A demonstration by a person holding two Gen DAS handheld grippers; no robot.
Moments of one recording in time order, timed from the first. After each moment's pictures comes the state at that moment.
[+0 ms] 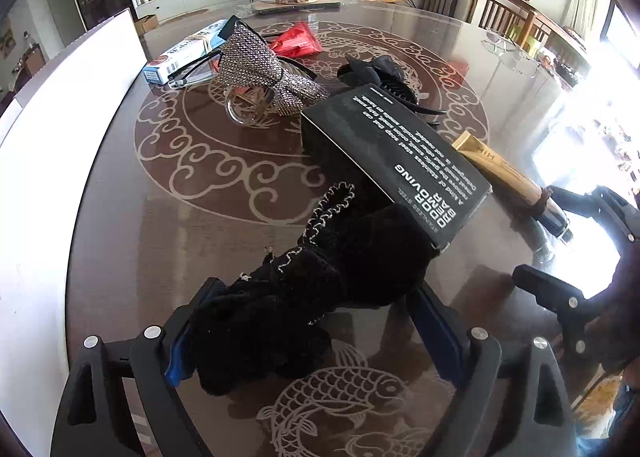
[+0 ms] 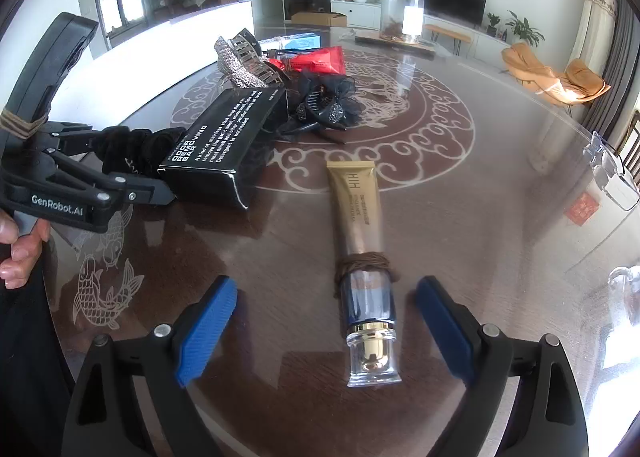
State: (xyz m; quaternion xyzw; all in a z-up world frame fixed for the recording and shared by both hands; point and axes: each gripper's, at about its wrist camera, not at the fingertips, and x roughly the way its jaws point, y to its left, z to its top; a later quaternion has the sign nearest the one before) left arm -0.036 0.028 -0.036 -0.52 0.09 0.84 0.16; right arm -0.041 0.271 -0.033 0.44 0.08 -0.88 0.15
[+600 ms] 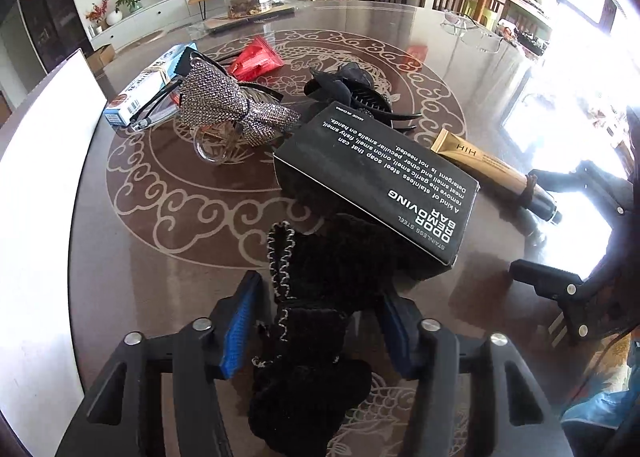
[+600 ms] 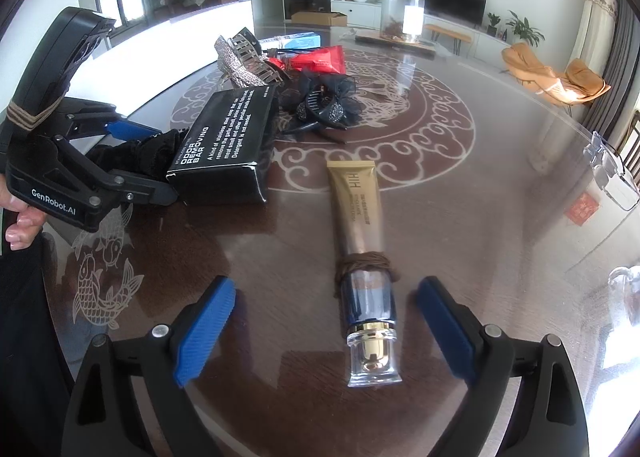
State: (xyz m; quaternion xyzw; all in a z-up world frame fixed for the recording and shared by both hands) left arm -0.058 0.028 -0.025 -0.50 0.13 0.83 0.21; right arm -0.042 0.268 -0.034 0.45 0.08 -0.88 0.15
